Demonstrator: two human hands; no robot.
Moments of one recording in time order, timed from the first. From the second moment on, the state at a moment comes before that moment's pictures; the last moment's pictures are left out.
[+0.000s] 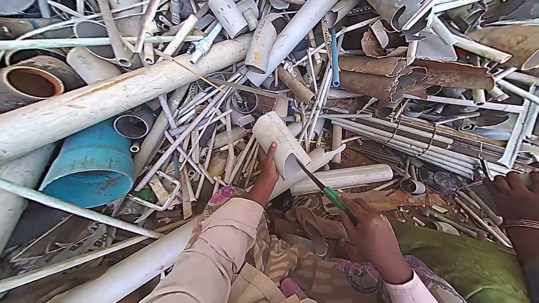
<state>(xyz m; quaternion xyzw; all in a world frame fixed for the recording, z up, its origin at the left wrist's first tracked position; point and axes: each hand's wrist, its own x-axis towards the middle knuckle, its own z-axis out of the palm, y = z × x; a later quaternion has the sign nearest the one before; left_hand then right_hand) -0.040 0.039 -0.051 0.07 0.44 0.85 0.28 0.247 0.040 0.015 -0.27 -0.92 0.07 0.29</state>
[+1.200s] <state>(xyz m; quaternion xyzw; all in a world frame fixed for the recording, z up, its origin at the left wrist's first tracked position) -0.047 0.038 -0.046 0.00 0.46 0.87 0.20 0.235 0.026 0.006 -0.27 -0.93 0.01 0.24</state>
